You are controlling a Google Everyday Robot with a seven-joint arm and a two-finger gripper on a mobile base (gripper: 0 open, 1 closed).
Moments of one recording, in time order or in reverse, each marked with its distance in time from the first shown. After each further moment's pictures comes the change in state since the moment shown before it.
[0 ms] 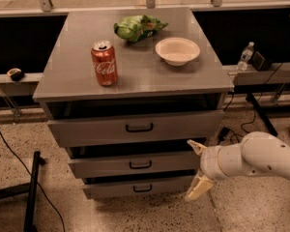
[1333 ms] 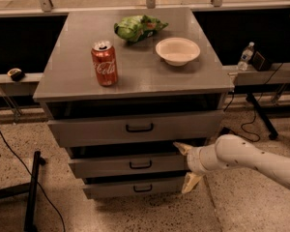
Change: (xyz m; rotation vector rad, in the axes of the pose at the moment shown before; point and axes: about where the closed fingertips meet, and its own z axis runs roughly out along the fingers) arm 0.055 -0.036 0.109 -0.025 0.030 -0.308
